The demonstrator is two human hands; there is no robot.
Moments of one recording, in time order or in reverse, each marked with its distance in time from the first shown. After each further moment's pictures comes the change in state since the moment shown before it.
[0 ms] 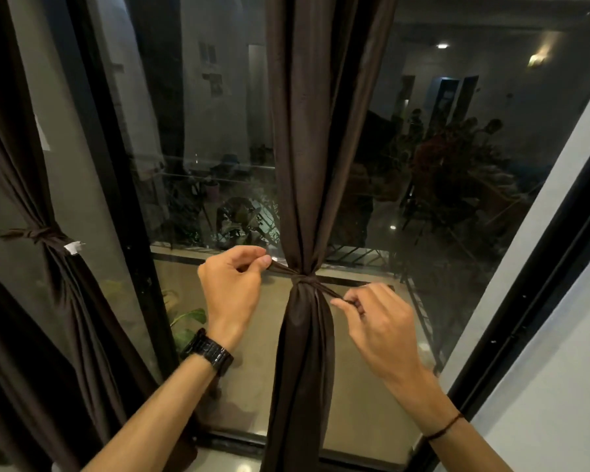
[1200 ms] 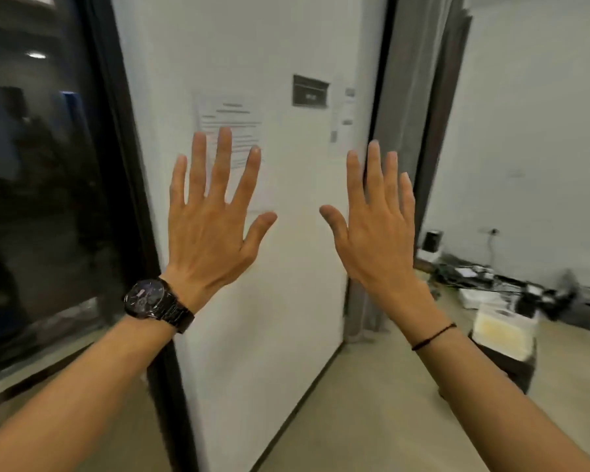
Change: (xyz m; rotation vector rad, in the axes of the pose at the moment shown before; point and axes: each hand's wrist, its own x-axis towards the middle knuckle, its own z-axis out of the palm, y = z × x) left_hand -0.233 0.340 0.358 -0.059 -0.421 1.252; right_hand -0.044 0.180 -0.498 -1.348 -0.020 0.655
